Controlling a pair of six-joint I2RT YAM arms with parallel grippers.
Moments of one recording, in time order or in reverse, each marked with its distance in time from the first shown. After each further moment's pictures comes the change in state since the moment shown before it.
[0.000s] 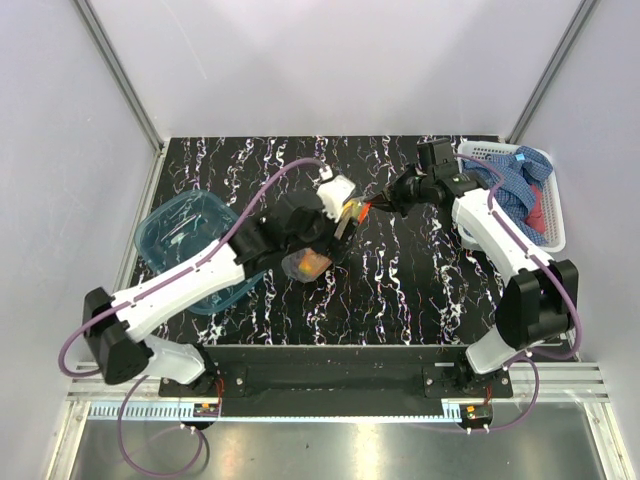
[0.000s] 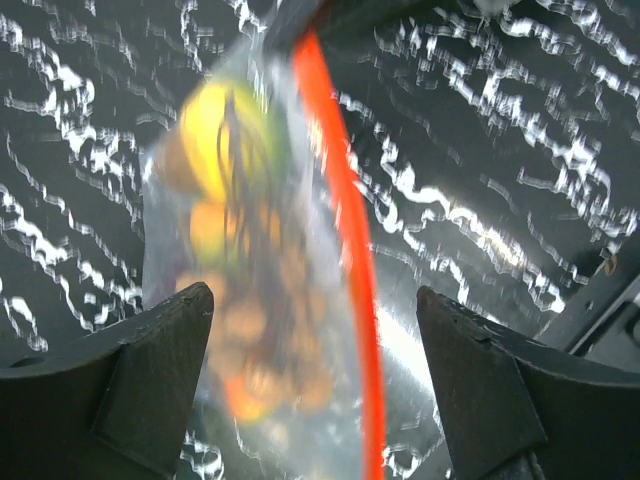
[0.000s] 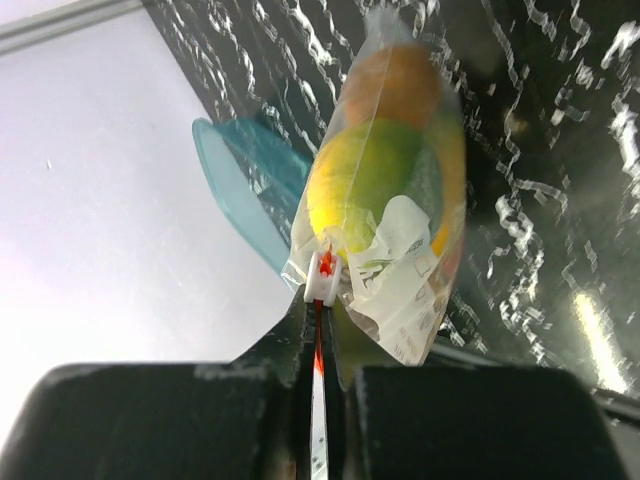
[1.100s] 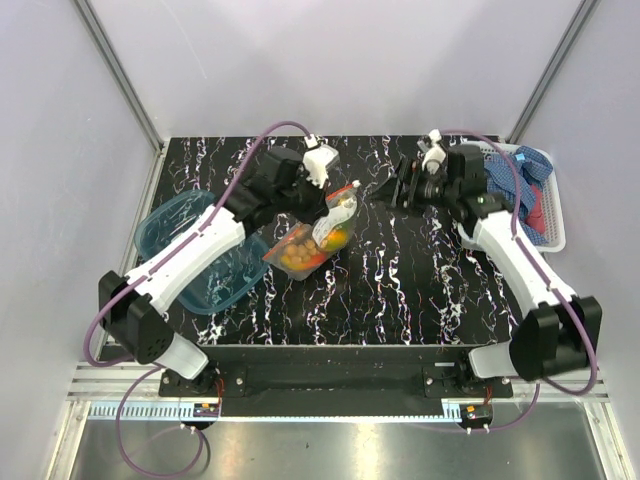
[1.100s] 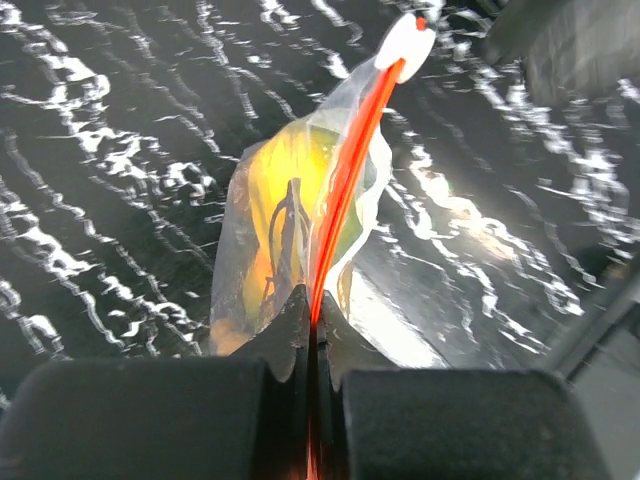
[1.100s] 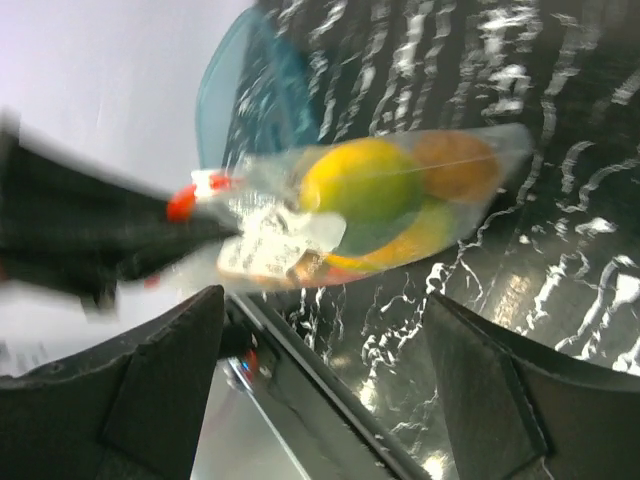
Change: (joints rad) left arm 0.231 0.172 0.204 -0.106 0.255 0.068; right arm -0.080 -0.157 -0.087 0.136 -0.221 -0.584
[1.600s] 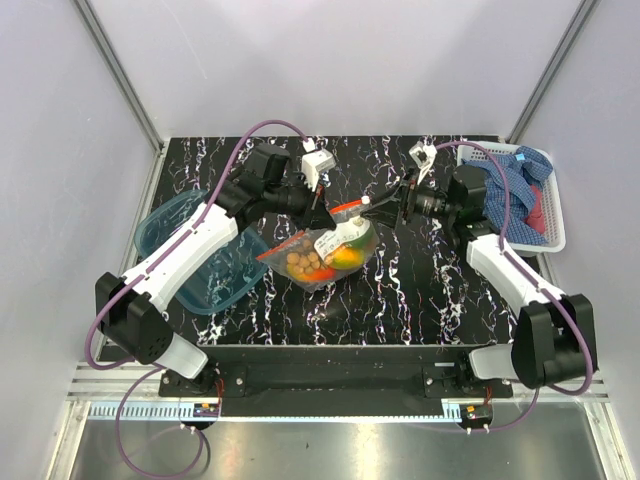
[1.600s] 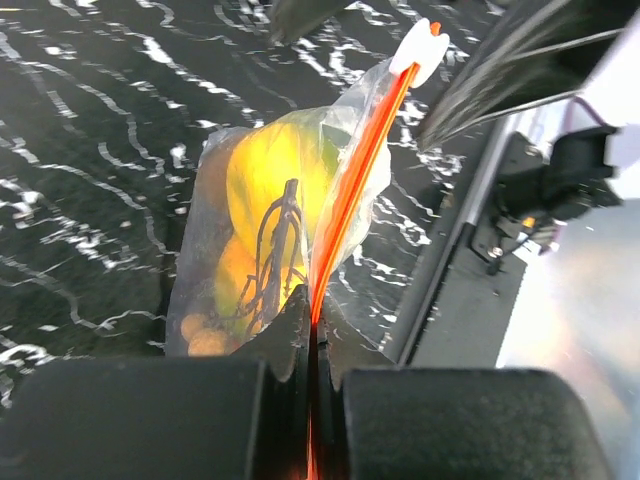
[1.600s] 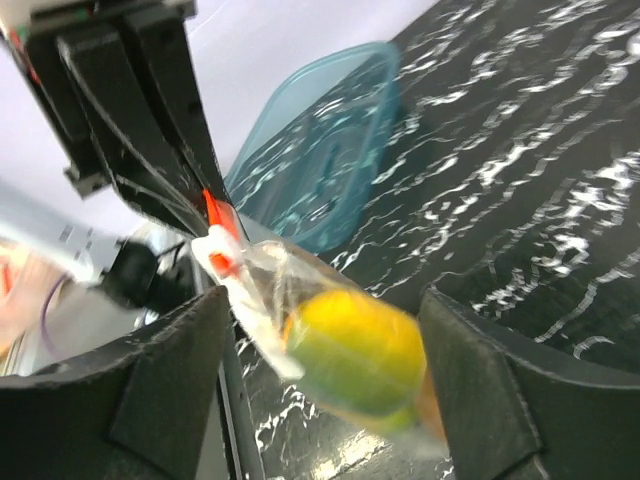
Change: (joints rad) left arm 0.108 -0.020 -0.026 -0.016 0.490 -0.020; right arm 0.003 -0.100 -0.392 0.794 -0.311 -0.174
